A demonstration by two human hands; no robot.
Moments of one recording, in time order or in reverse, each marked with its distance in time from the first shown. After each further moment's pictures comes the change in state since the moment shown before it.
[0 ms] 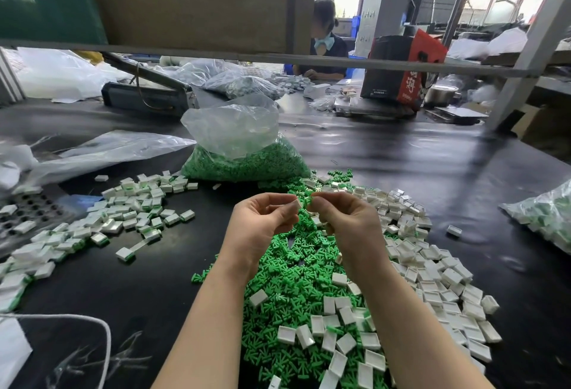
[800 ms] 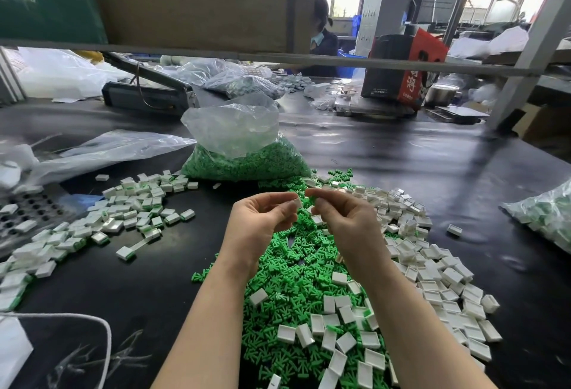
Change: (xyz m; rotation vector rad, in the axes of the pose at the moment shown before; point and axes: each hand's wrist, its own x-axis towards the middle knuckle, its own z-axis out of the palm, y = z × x) left_hand -0.003 0.002 0.000 -0.012 -0.008 0.020; right_hand 0.001 0.000 -0.003 -0.125 -0.072 -0.093
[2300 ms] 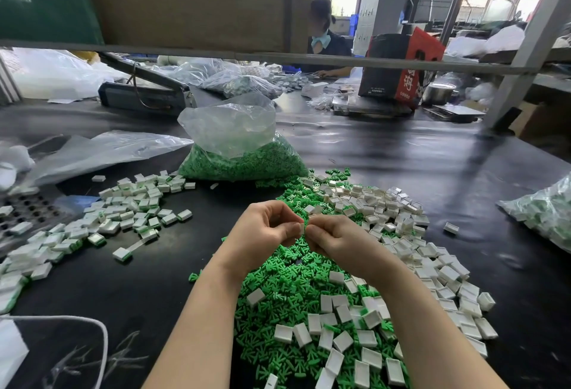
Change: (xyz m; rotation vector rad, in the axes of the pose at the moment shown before) left_hand 0.001 -0.003 -0.005 0.446 -0.219 0.051; right_hand -0.001 0.005 -0.020 -0.495 -0.510 0.097
